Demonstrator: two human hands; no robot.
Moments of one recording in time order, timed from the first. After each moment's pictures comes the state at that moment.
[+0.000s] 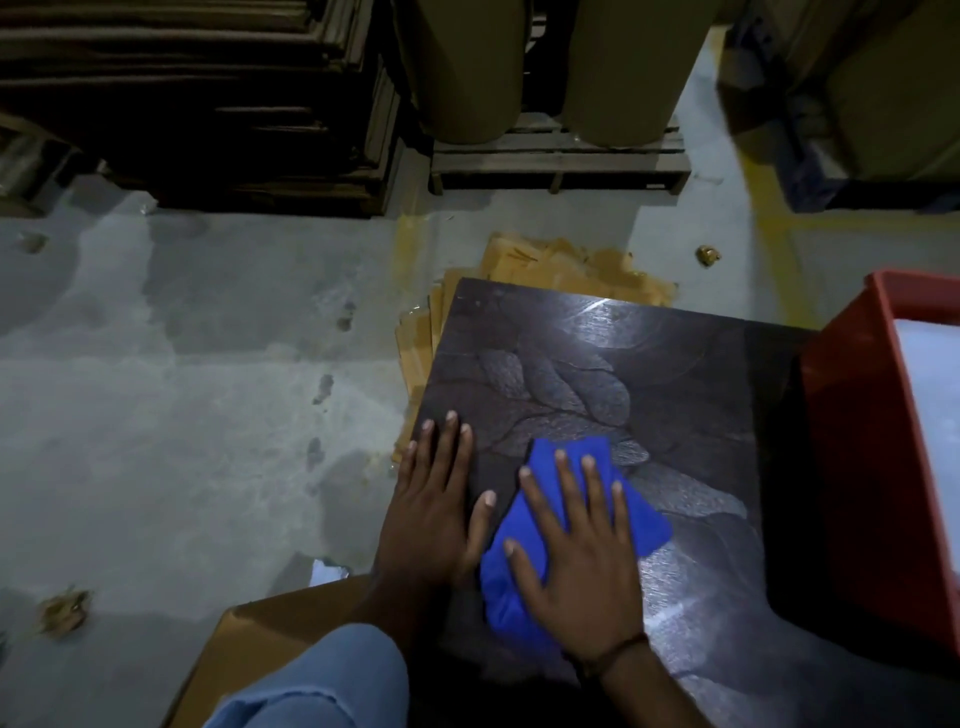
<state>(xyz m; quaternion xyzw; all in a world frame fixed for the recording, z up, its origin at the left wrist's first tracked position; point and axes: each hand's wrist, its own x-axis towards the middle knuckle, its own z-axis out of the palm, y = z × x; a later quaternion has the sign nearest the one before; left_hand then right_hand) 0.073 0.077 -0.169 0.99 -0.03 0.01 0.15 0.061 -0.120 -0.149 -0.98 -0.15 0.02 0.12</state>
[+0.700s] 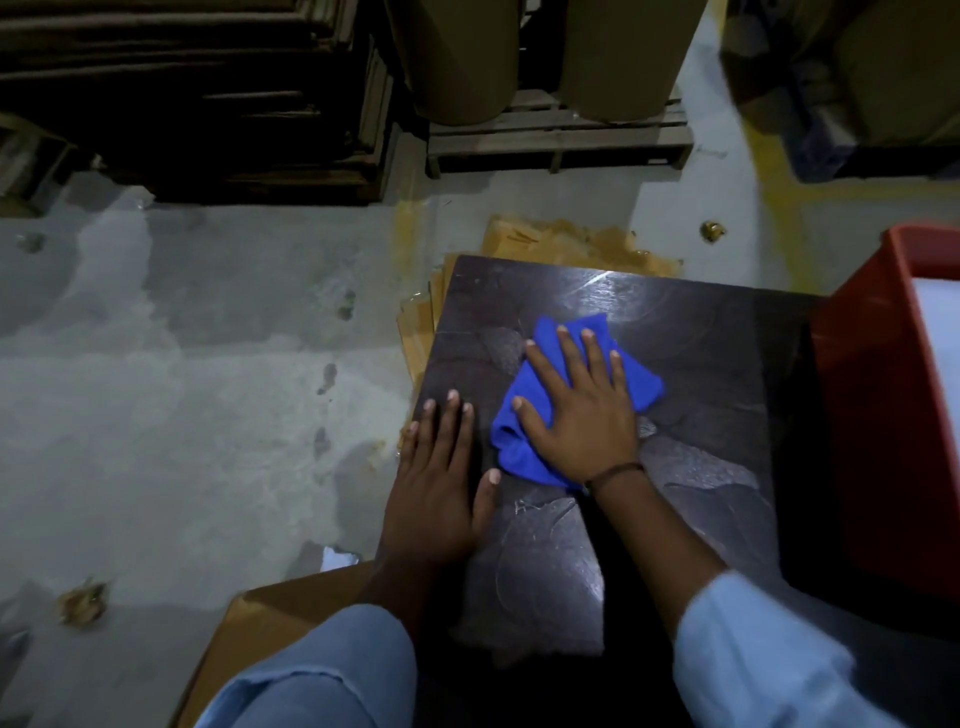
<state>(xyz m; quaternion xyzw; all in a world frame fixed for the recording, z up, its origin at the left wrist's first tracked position) 0.072 0.075 -0.177 0.99 -0.02 0.00 0.13 0.180 -0.111 -0.173 -0.99 -0.13 -0.03 0.09</state>
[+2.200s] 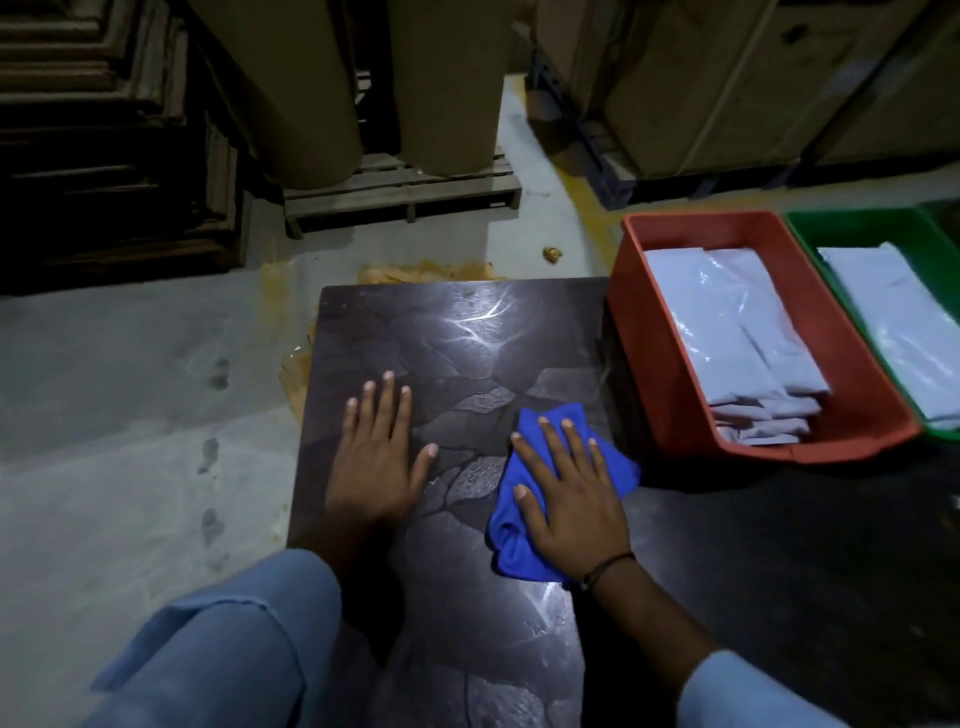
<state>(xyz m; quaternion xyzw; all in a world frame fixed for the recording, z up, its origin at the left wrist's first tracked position) 0.103 0.040 -0.162 0.99 -0.15 -0.01 0.07 0.019 -0.220 -0.162 -0.99 -0.05 -0.03 0.08</state>
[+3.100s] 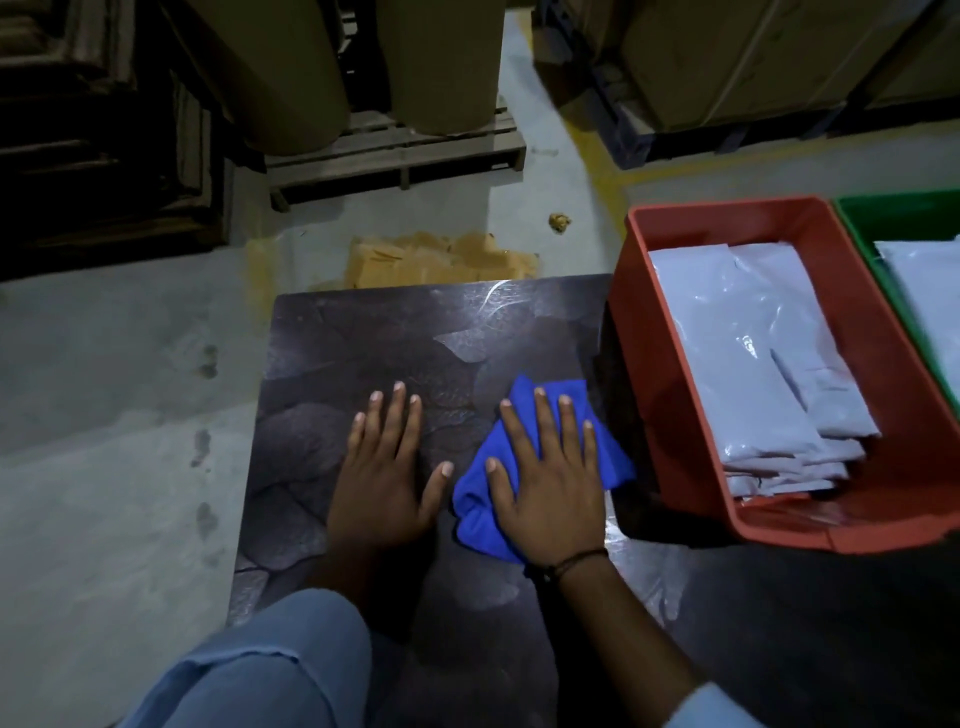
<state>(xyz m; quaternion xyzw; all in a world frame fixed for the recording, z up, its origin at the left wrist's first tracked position) 0.134 -0.012 -0.178 0.98 -0.15 0.00 0.14 0.095 -0.215 -0.159 -0.99 0.04 -0.03 0.09</state>
